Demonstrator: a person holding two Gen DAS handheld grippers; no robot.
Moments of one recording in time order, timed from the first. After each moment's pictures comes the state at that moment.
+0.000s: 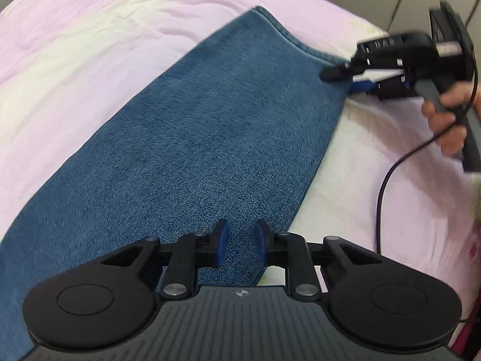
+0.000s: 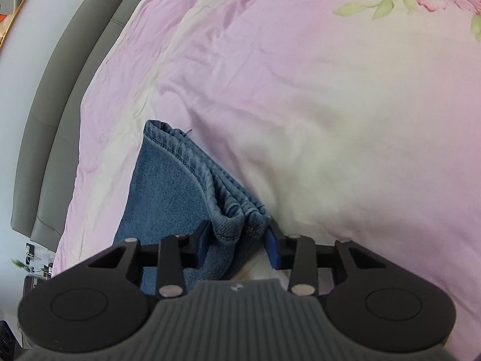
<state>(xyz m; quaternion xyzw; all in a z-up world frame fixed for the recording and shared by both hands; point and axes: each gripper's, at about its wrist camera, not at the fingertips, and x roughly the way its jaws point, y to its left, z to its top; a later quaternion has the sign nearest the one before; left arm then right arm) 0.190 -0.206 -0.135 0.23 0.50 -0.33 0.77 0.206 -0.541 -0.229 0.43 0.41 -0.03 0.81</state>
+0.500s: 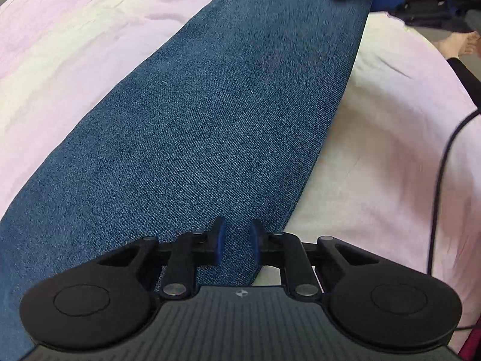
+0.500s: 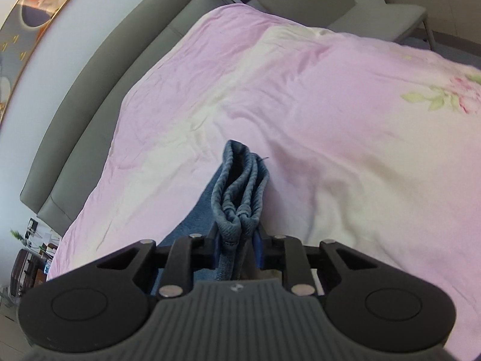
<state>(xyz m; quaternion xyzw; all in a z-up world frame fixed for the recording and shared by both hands) 0.193 -0.216 -0.164 0.23 0.51 -0.33 0.76 0.197 -0.499 -0.135 0.35 0.35 0.02 0.87</state>
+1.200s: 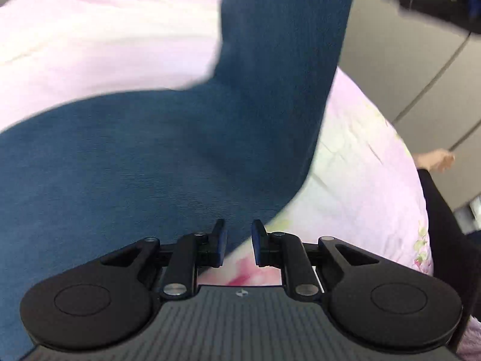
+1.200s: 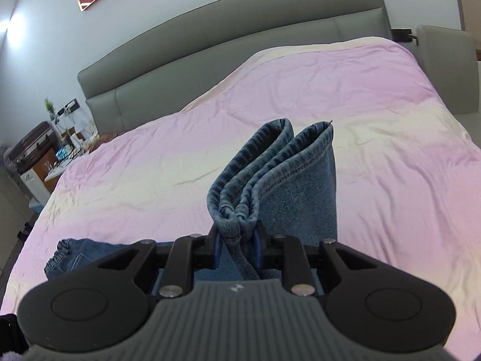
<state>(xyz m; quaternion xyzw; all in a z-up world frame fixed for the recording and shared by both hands) 0.153 -0.031 -0.119 -0.03 0.49 -0.29 0.82 0.205 -0.240 0.014 0.11 0.36 0.17 0.91</state>
